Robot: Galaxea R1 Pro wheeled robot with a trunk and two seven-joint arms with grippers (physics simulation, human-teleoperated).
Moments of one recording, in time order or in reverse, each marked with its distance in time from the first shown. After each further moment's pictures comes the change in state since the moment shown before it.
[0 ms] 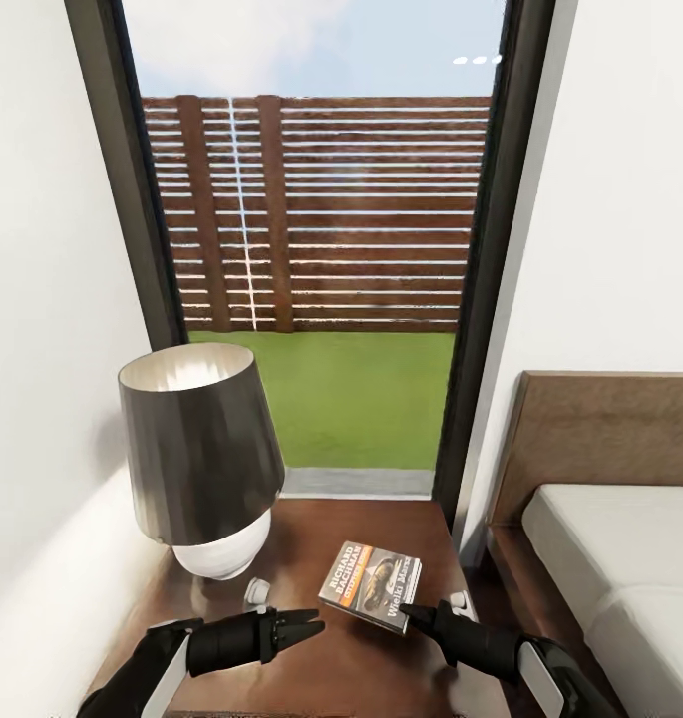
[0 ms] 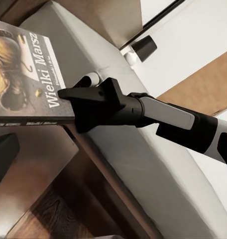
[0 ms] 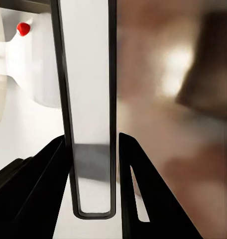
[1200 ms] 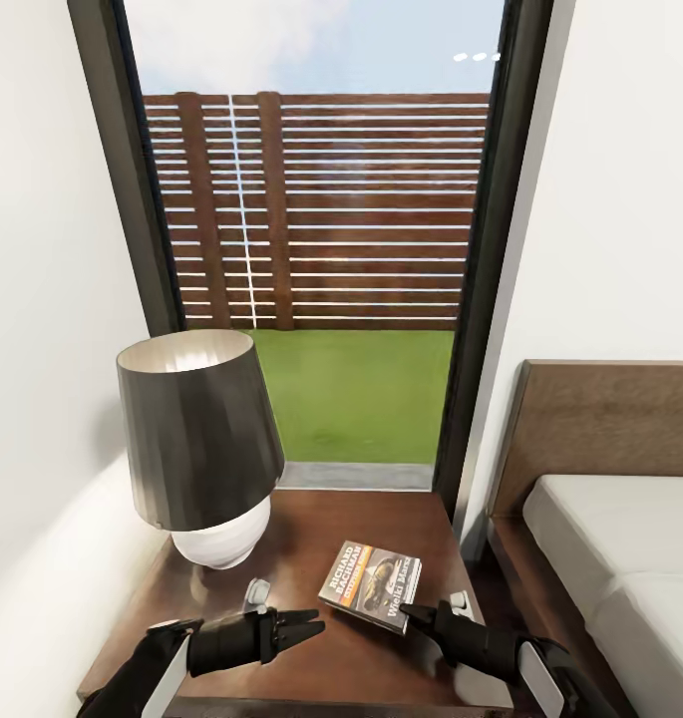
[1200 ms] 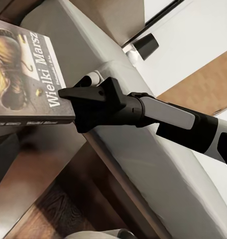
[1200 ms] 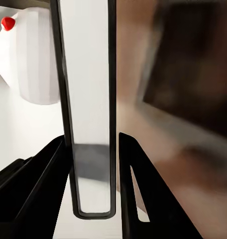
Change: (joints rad) left arm 0.000 0.000 -0.001 0.000 0.000 0.000 0.002; right arm 0.000 0.000 0.000 0.000 -0.002 0.001 0.000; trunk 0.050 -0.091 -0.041
